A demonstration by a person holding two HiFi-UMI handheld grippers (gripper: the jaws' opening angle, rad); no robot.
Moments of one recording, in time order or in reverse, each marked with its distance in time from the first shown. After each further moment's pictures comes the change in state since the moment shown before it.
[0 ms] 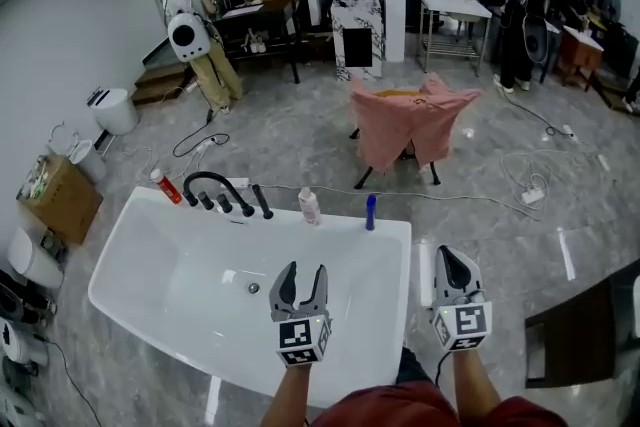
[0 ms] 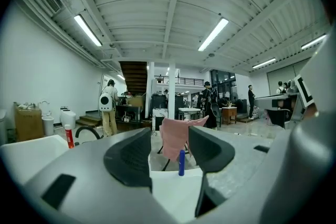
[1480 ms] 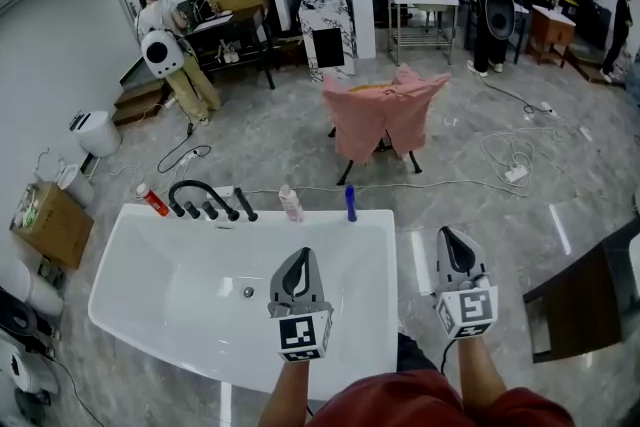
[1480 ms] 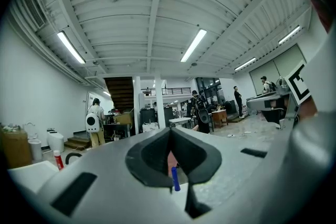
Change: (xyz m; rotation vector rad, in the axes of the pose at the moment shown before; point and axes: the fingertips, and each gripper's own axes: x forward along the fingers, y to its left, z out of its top) left arm -0.022 -0.060 0.059 0.141 -0.140 -0.113; right arm -0.053 -0.031 0.031 -0.030 -0.061 -0.094
